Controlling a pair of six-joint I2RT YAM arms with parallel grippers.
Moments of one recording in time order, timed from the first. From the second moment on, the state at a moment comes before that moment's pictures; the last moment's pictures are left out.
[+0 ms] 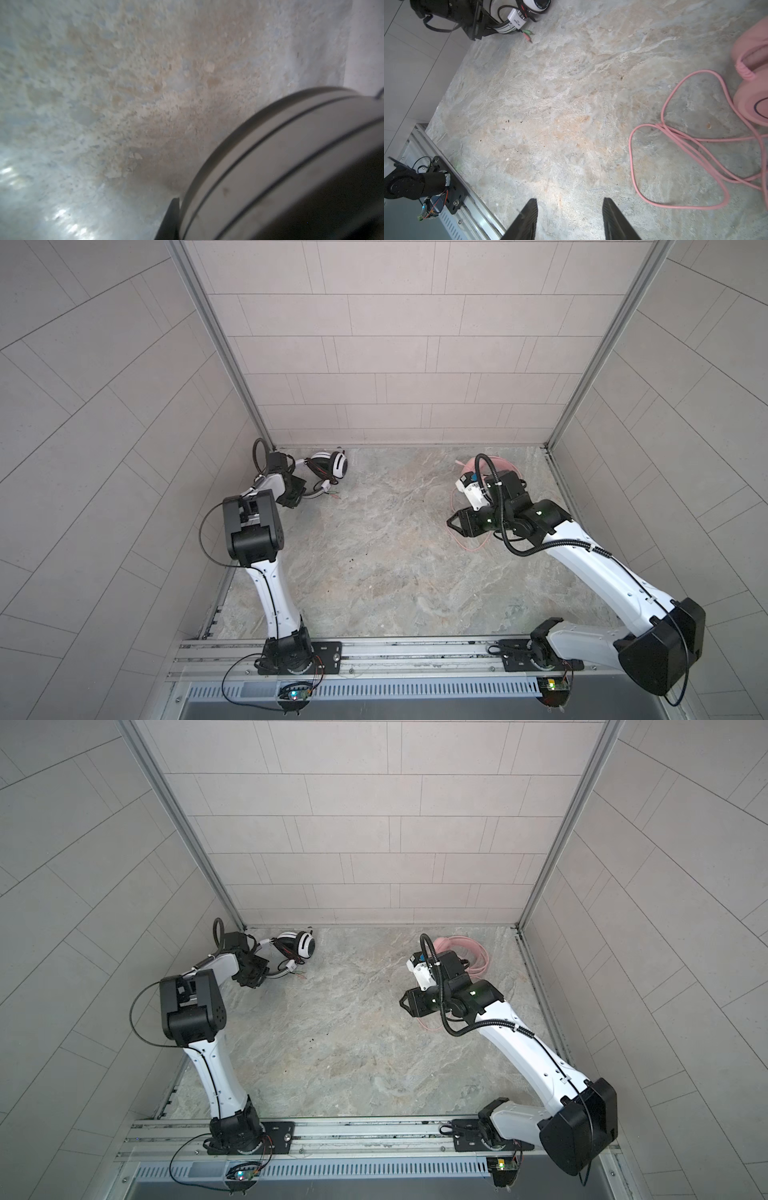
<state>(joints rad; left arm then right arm) 0.26 2.13 1.53 -0.48 0.13 -0.96 0.44 1.23 1.13 -0.74 -0.28 0.19</state>
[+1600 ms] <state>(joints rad) 0.23 1.31 0.98 -0.43 0.21 -0.61 -0.23 2.28 1.97 -0.80 -0.07 0.40</state>
